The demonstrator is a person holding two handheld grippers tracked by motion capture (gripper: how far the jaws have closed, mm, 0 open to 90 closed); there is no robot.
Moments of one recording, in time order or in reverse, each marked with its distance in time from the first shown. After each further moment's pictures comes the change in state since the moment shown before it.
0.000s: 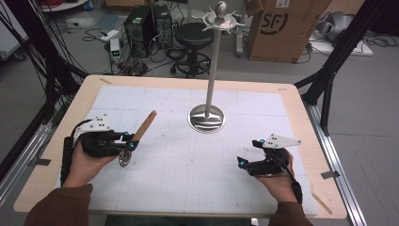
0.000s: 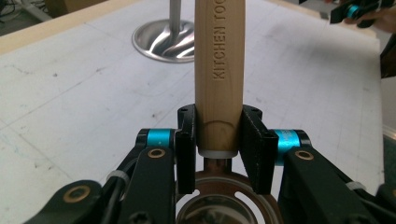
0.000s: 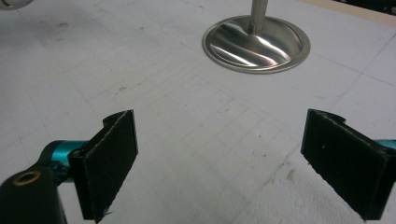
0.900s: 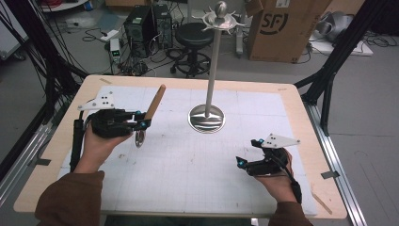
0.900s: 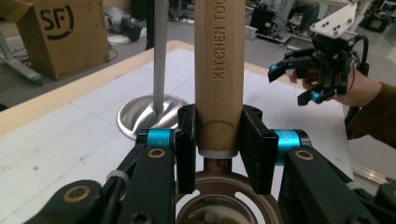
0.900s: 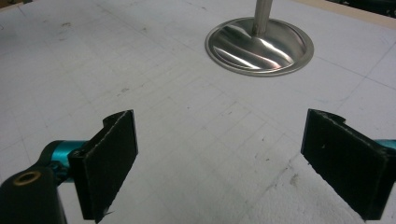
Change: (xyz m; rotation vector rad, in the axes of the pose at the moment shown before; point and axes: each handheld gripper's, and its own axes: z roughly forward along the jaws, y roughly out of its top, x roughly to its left) left arm 0.003 0.059 0.016 -0.181 -0.086 0.024; right arm 0.002 0.001 0.001 -0.001 0.006 -0.012
